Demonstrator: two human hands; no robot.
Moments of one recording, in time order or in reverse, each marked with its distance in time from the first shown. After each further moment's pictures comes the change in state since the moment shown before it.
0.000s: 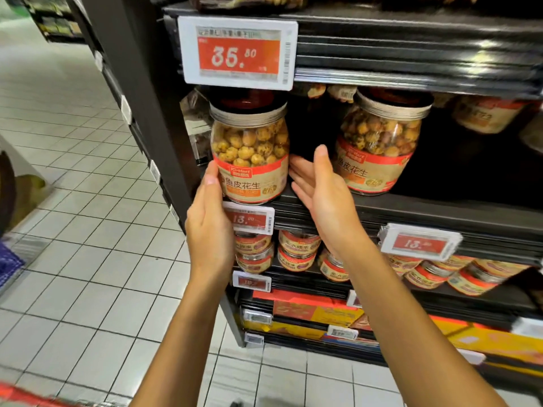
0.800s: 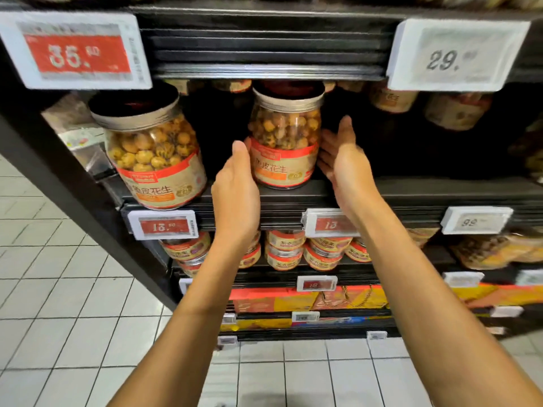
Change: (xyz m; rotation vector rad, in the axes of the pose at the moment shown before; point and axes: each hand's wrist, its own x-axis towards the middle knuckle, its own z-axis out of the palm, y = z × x) left_hand -0.009 0.006 0.125 0.079 -0.238 -0.094; right_hand 0.023 -0.011 -0.127 0.024 0.347 0.029
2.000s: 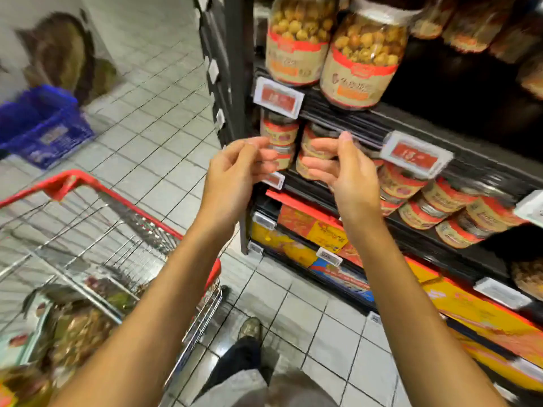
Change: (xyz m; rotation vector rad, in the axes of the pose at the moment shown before) left_hand -0.193 0.020 -0.095 -0.124 0.351 -0.166; right_hand -0.195 0.024 0.031 -0.095 -0.438 -0.028
